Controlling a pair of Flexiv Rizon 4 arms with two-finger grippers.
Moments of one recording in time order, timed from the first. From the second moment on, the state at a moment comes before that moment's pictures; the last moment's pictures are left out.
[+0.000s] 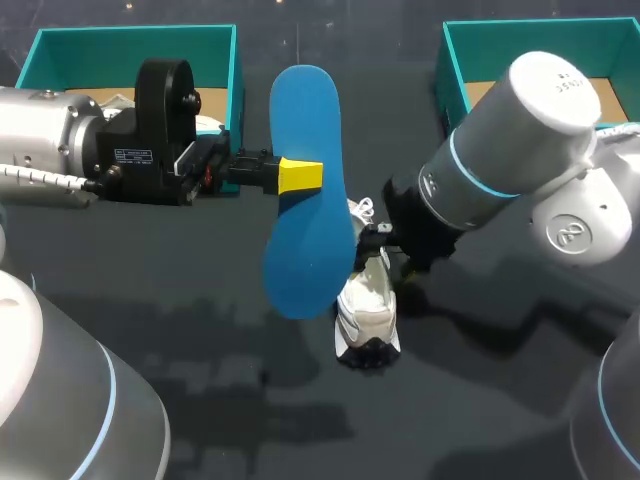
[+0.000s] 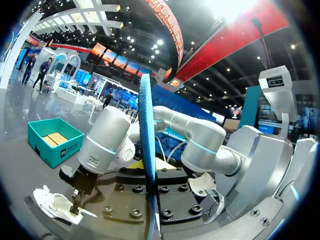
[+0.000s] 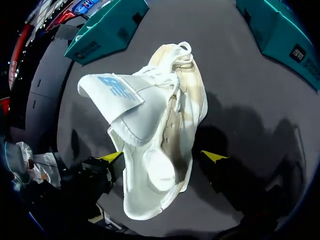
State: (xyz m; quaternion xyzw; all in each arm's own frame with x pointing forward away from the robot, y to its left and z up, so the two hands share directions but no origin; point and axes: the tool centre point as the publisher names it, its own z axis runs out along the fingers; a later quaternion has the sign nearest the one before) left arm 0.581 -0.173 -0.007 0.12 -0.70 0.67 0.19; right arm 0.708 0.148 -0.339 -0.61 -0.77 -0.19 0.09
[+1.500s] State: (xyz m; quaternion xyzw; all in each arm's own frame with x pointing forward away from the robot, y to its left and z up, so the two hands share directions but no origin) left arm 0.581 -0.173 -0.007 0.12 -0.70 0.67 0.19; right arm 0.715 0.105 -0.227 -0.52 -0.68 -0.41 0.33
